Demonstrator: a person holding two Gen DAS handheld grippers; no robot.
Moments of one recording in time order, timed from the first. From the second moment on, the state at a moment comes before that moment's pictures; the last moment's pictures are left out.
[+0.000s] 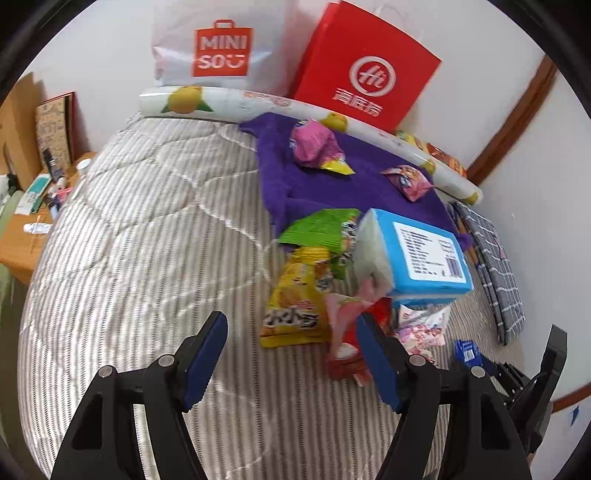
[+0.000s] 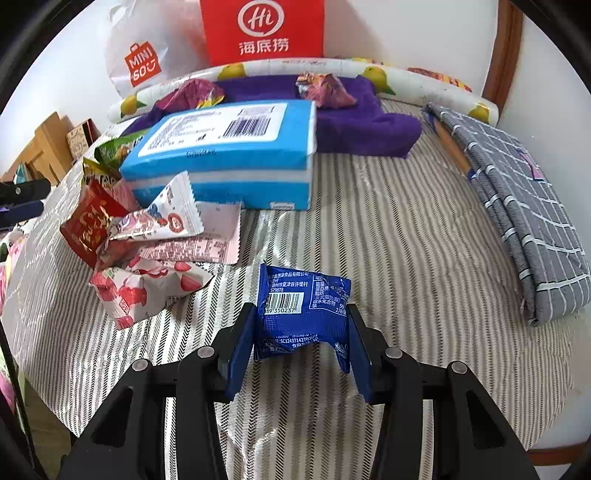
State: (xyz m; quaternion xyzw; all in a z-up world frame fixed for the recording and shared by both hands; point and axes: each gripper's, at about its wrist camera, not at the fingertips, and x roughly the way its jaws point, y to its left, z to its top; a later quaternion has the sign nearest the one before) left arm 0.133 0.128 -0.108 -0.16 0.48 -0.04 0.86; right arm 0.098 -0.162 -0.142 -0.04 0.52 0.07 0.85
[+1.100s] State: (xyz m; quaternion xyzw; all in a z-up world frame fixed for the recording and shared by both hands) left arm 0.117 0.084 -0.119 -0.09 0.50 -0.10 0.85; right arm 0.089 -0.188 -0.136 -0.02 0.52 0.06 0.85
